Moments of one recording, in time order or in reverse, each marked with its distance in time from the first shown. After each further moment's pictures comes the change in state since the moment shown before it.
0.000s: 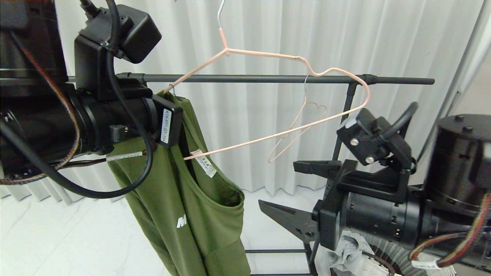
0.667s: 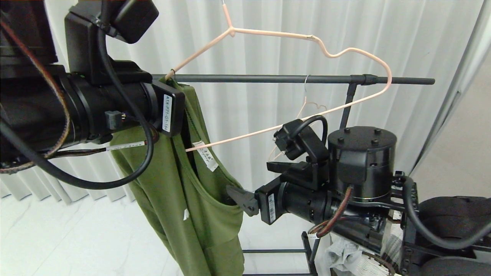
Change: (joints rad) left arm -0.026 0.003 -0.049 0.000 -0.012 0.000; right arm 0.014 0.267 -0.160 -0.068 -0.156 0.085
